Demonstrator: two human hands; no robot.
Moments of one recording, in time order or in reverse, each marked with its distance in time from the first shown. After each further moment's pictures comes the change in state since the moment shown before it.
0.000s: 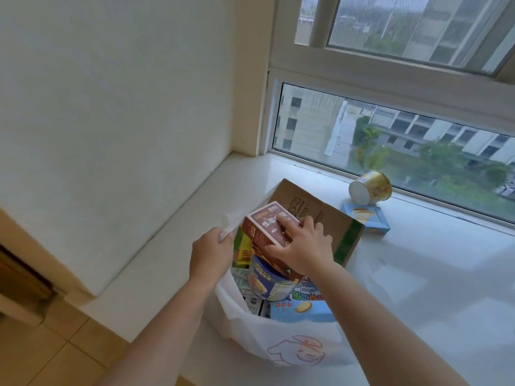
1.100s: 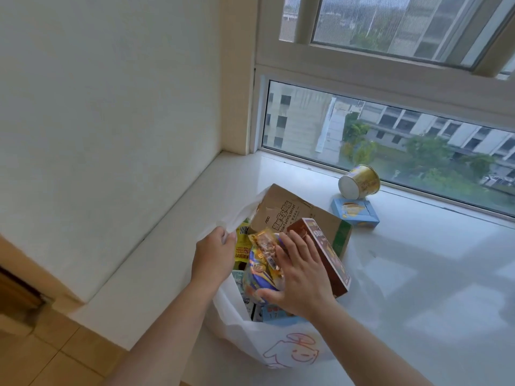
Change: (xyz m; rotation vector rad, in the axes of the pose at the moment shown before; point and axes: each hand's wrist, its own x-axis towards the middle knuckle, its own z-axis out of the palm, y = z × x) left_hand -0.005 0.004 0.017 0.026 -0.023 0.095; right_hand -0.053 0.018 0.043 -0.241 0.250 -0.295
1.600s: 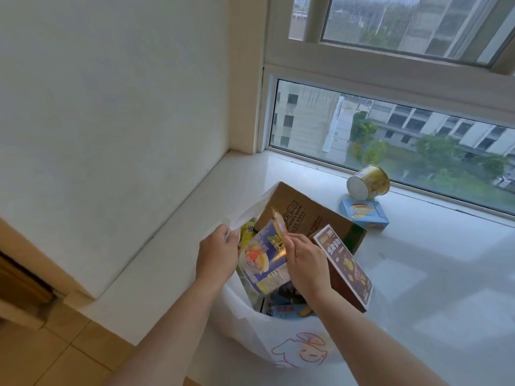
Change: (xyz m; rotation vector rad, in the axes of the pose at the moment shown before) left_hand 0.001 -0.002 -0.006 -0.035 0.003 -0.019; right_hand 0.029 -0.008 -0.003 0.608 0.244 0.259
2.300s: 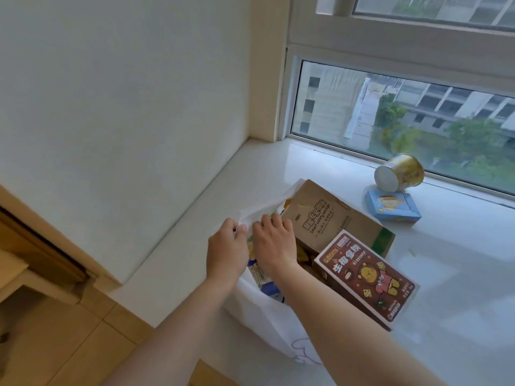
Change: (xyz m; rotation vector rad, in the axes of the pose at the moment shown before) left_hand 0.010 -0.020 -0.006 -0.031 0.114 -0.046; right_hand 0.034 -0.058 0.072 -0.550 -0.311 -0.278
